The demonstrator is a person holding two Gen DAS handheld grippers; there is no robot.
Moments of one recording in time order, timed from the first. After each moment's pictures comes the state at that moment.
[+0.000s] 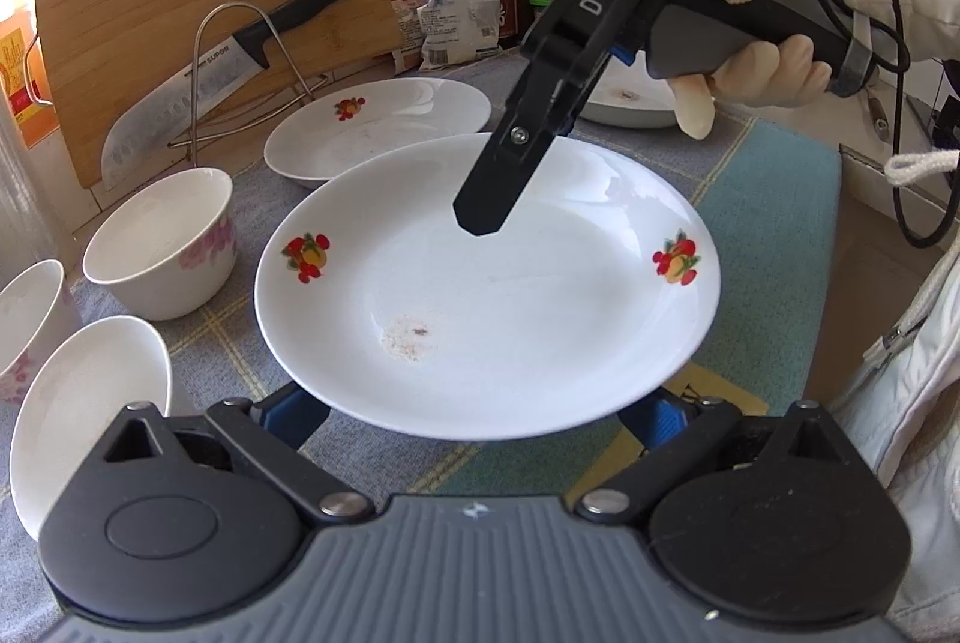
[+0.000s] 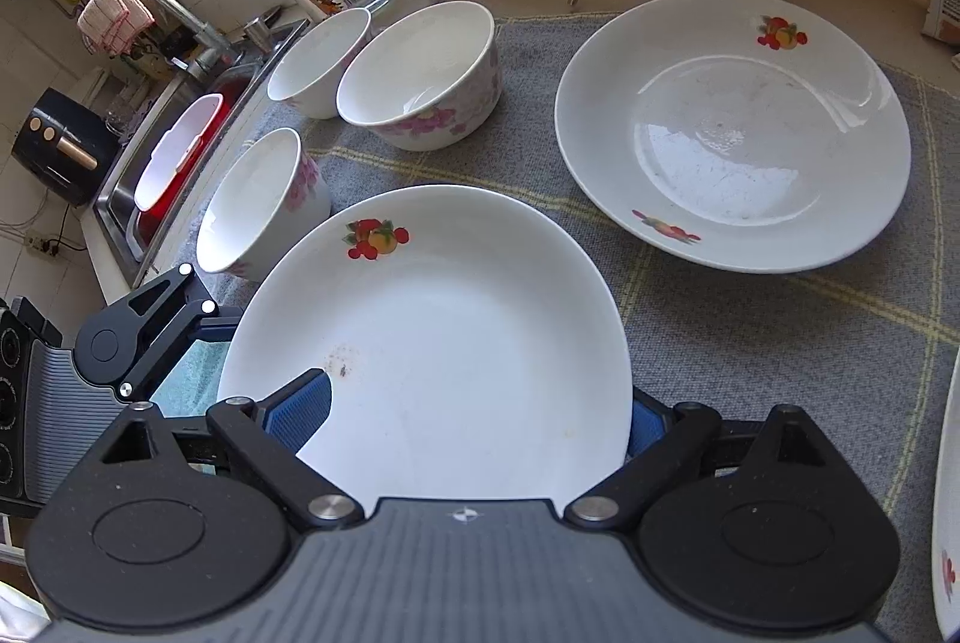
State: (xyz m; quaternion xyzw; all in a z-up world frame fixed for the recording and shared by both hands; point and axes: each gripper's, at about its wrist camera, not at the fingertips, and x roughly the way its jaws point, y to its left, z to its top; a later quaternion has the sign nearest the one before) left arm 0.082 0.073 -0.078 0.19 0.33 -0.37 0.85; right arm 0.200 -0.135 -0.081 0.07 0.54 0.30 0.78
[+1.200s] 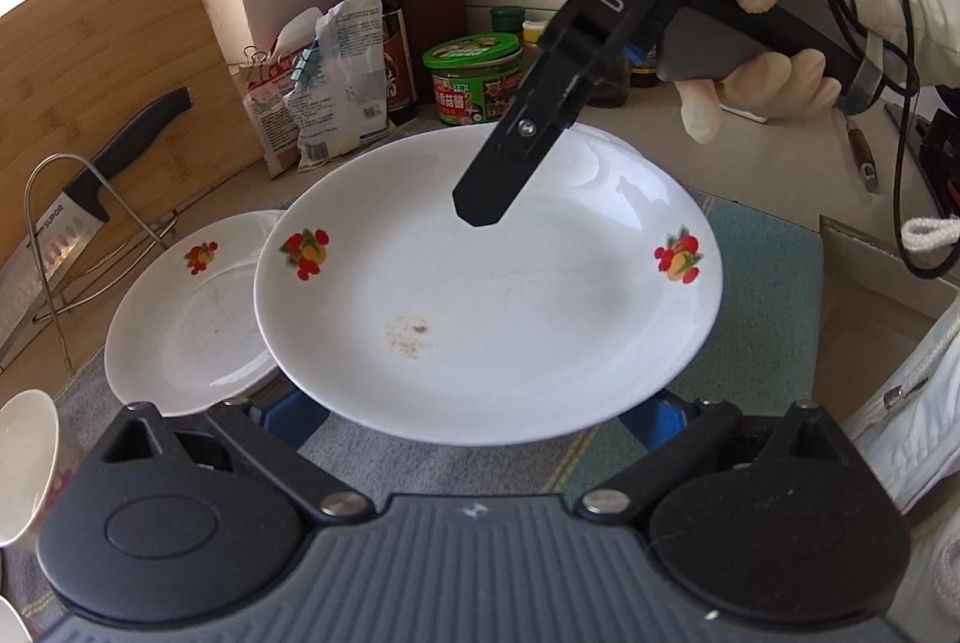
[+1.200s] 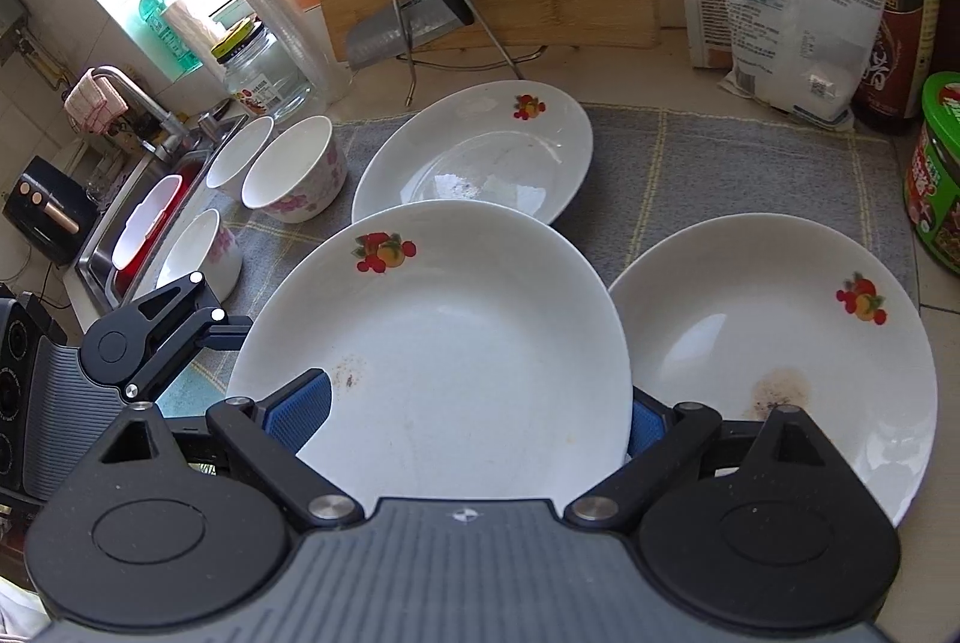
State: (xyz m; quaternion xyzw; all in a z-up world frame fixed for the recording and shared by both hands) left arm 0.110 -0.072 -0.065 0.22 0.30 -0.41 0.83; right arm 0.180 -0.293 -0.052 0.09 0.49 0.25 0.83
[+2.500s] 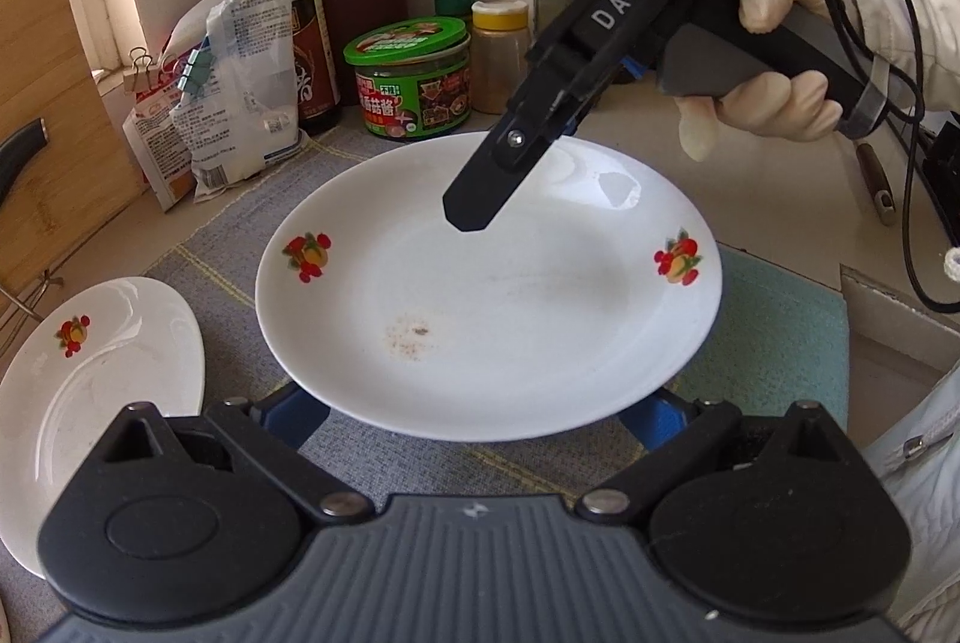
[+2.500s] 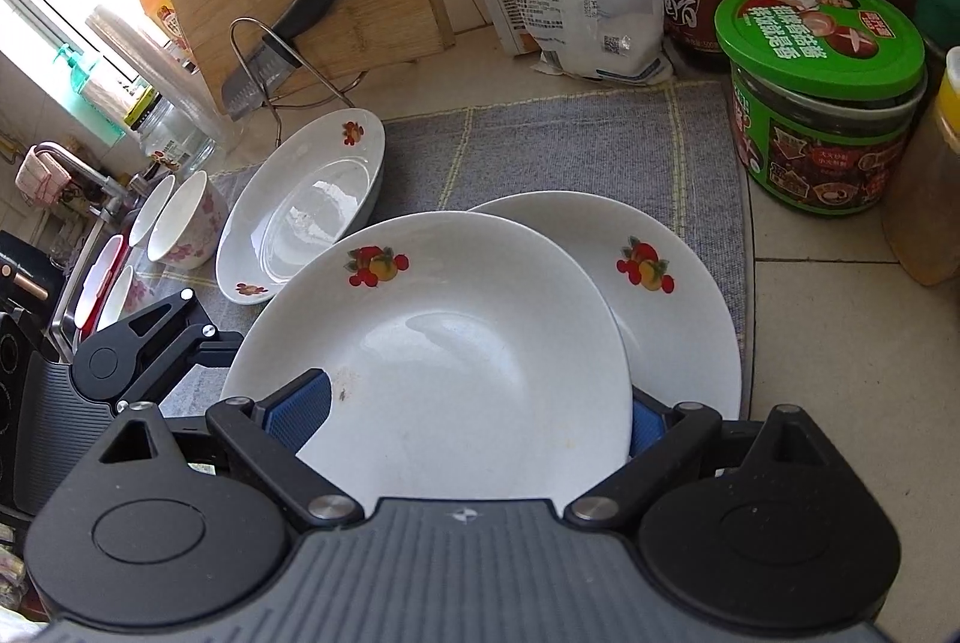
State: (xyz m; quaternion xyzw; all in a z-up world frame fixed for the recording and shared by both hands) left arm 0.143 -0.173 -0.094 0.22 0.33 -0.45 0.80; right arm 0.199 -0.390 -0.085 0.15 0.50 0.20 0.83
